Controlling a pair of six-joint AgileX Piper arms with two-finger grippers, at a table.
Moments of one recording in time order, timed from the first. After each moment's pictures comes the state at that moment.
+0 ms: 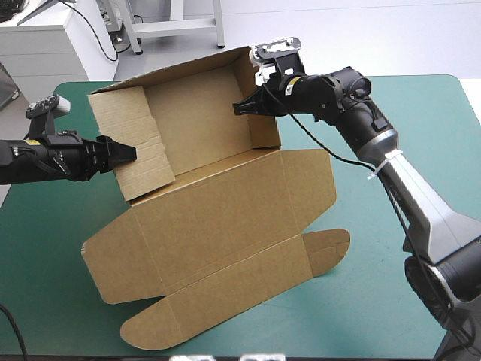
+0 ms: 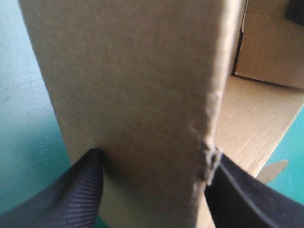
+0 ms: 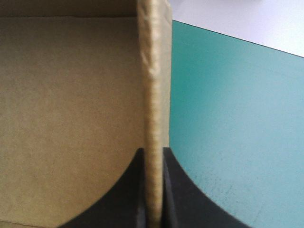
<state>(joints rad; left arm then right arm) 0.19 1.24 -1.38 -0.73 1.24 0.27 0.51 1.80 -1.99 0.17 0.84 0.01</state>
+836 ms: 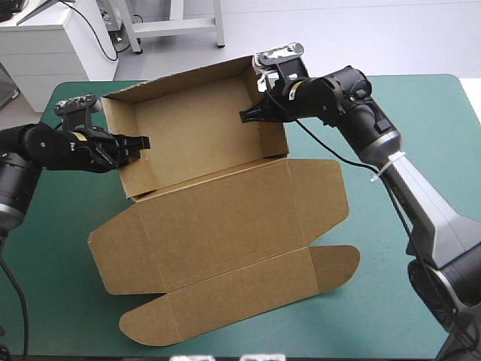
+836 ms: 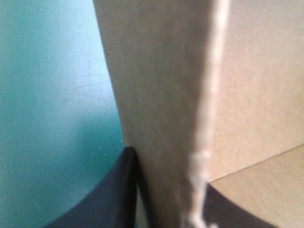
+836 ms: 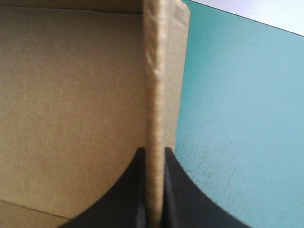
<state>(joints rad) -0.08 1.34 -1.38 -0.31 1.01 -0.07 0.52 1.78 -1.99 0.08 0.96 0.04</state>
